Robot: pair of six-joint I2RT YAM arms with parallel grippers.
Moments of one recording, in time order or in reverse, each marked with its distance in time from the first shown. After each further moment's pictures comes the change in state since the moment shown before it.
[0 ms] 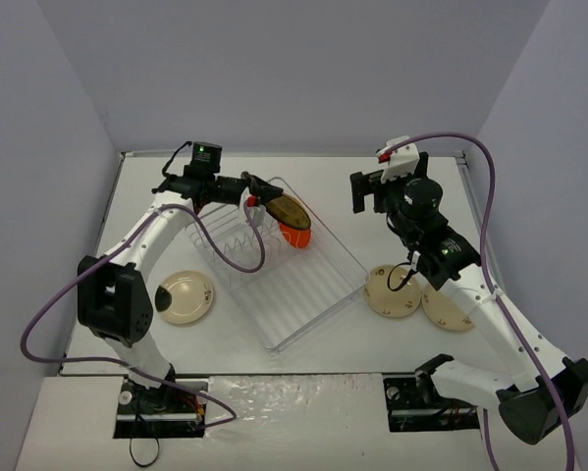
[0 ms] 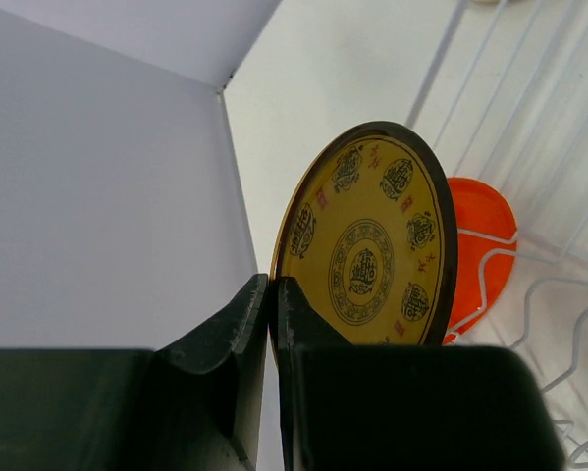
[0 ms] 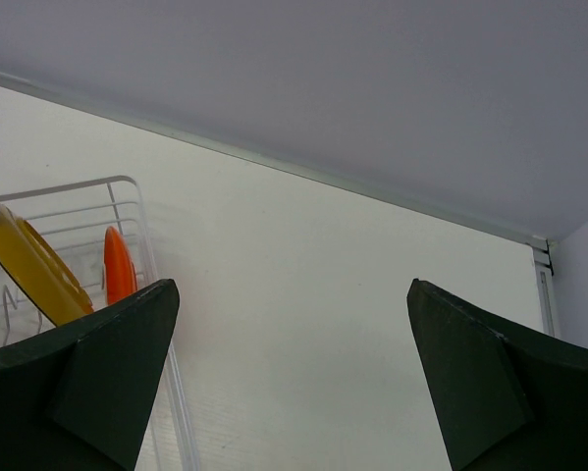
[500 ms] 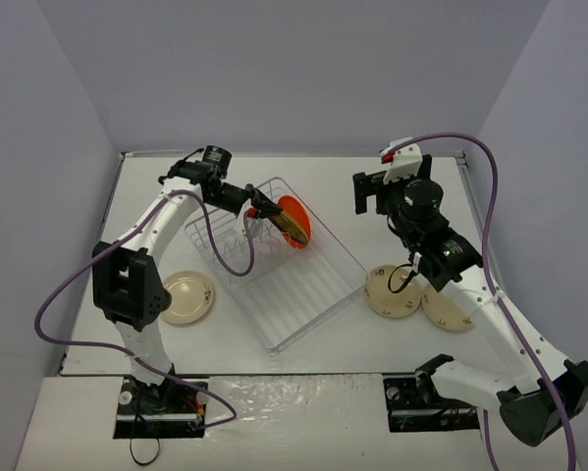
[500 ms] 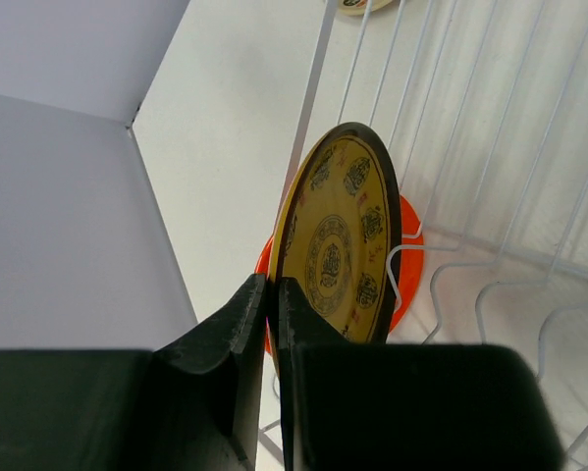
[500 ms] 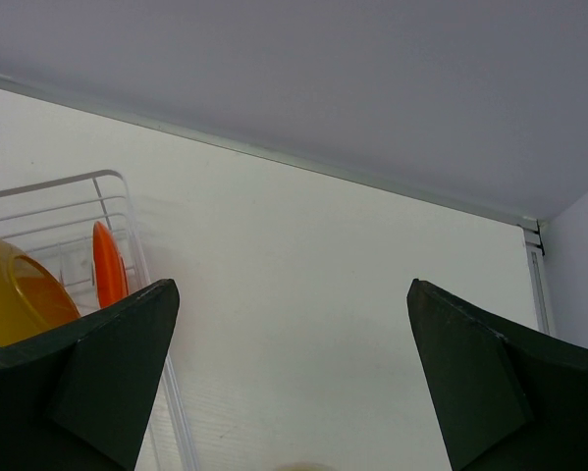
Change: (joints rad) left arm -0.009 0.142 0.188 -0.518 -0.006 0.409; right arm 0.000 -0.009 0.000 -0.031 0.039 0.020
